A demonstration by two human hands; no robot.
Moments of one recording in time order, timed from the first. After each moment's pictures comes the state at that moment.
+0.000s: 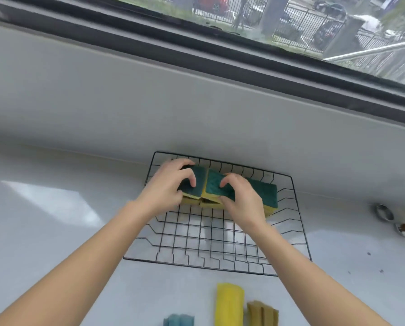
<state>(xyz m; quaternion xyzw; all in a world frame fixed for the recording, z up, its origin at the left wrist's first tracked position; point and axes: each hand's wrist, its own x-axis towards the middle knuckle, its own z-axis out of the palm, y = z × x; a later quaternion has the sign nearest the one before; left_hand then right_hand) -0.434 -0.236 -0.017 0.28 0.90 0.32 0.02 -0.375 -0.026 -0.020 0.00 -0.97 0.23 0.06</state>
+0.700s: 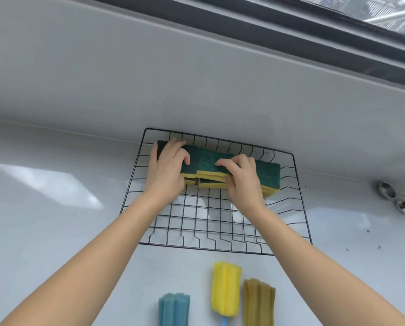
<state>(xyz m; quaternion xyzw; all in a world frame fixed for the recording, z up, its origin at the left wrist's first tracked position) -0.420 -0.206 -0.055 0.19 0.93 0.30 -0.06 -0.375 -0.016 -0.042 0.03 -0.97 0.21 0.10</state>
